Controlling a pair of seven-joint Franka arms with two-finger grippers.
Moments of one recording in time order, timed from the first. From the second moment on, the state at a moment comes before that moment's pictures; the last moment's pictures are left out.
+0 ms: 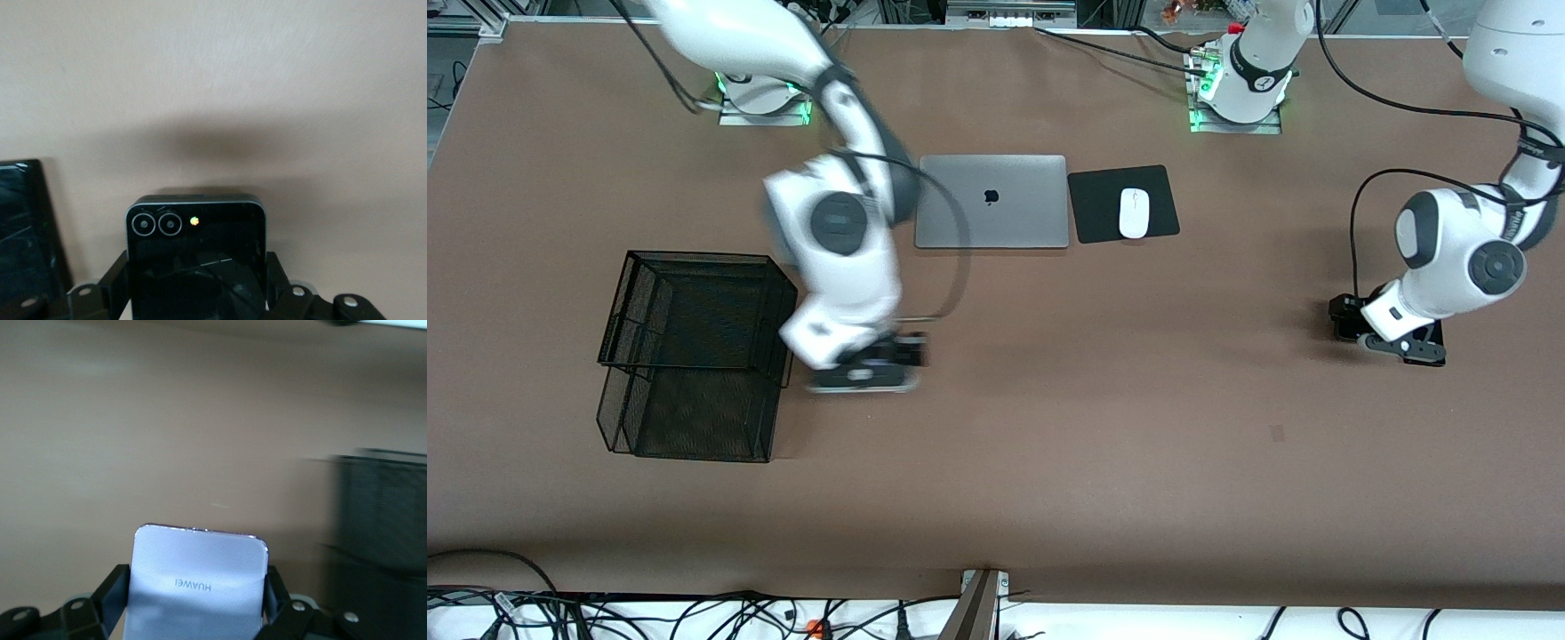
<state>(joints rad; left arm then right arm) 0.35 0.44 -0.12 -2.05 0.22 2.33 0.22 0.54 0.57 -0.11 -1.33 -0.15 1.97 0.44</state>
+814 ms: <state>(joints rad) -0.10 0.58 -0.27 -1.72 0.21 2.22 -0.53 0.34 0.29 -0.37 -1.89 0.04 2.01 -0.11</state>
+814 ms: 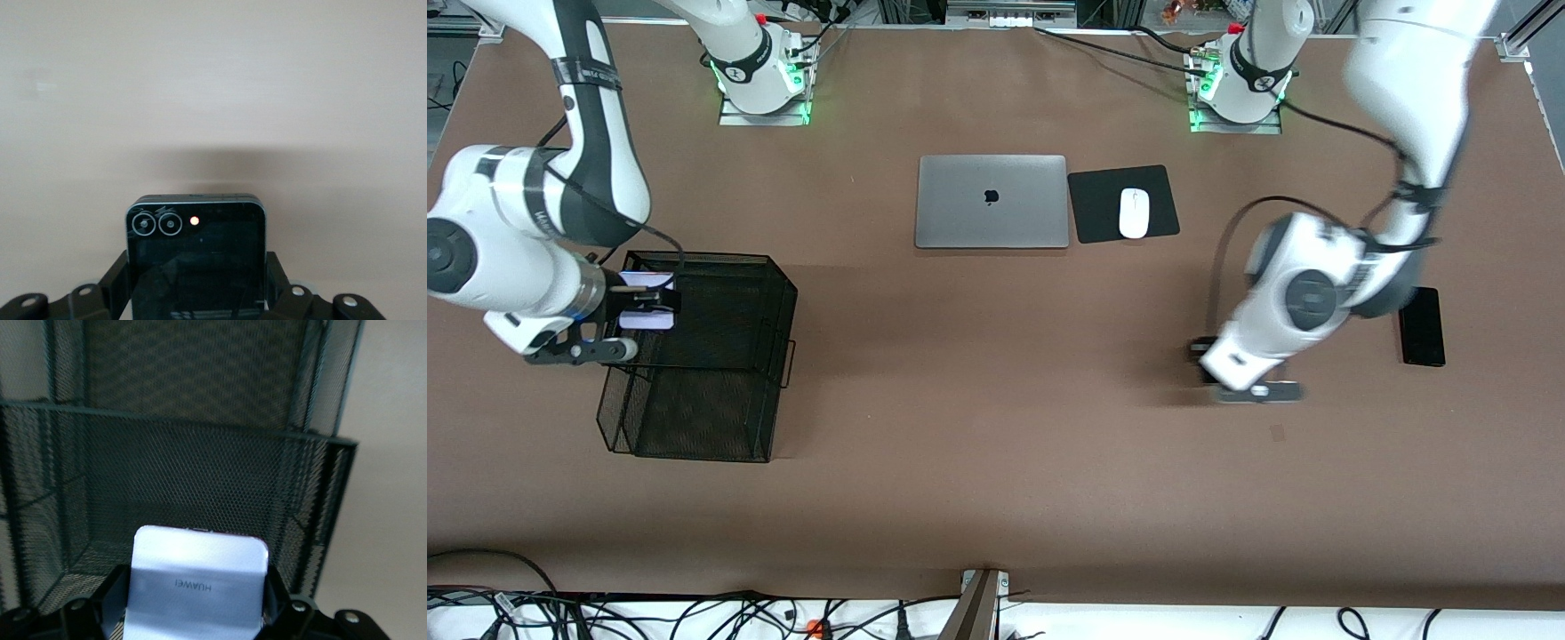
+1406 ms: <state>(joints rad) -0.44 0.78 -0.26 -1.40 0.21 2.13 -0.79 0.34 0.26 -0.40 -2.02 0.07 2.26 -0.13</state>
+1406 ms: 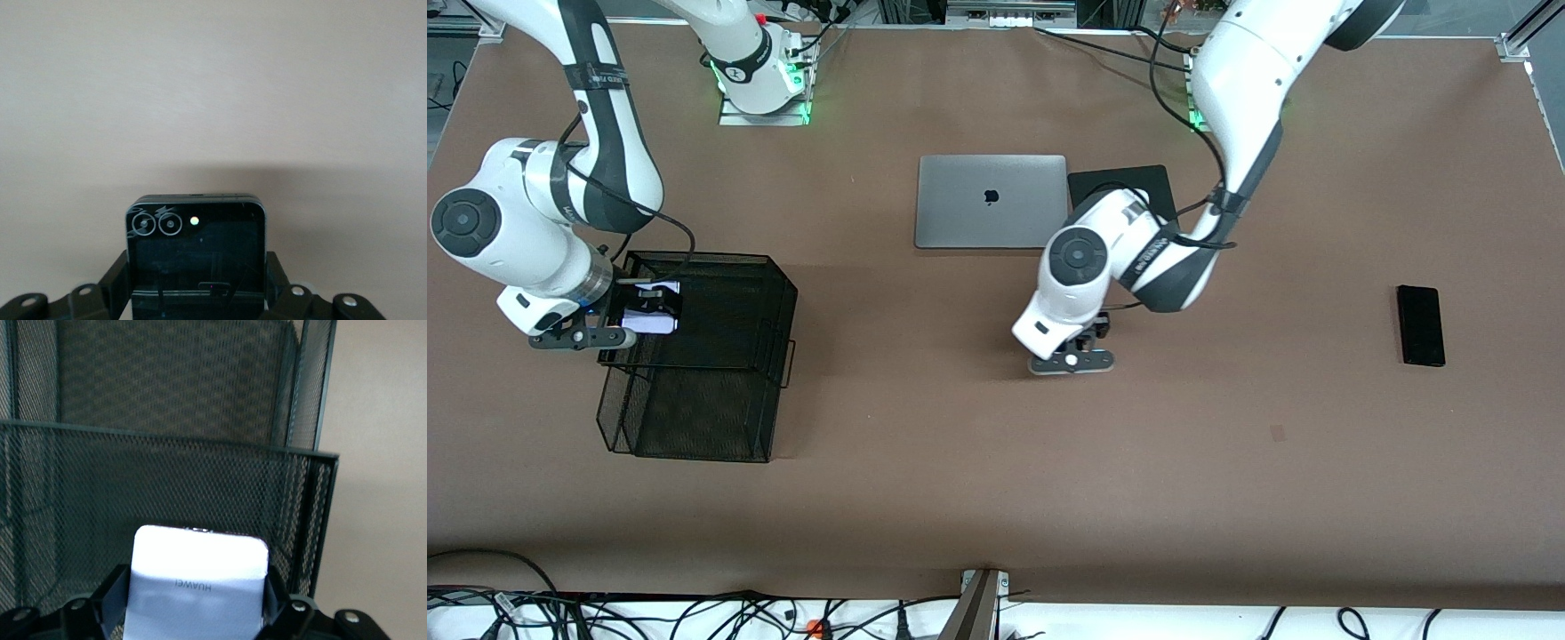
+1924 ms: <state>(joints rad) -0.61 0.98 -0.19 -1.21 0.21 2.19 -0.89 0.34 0.31 -0.40 -2.03 0.14 2.35 -0.13</state>
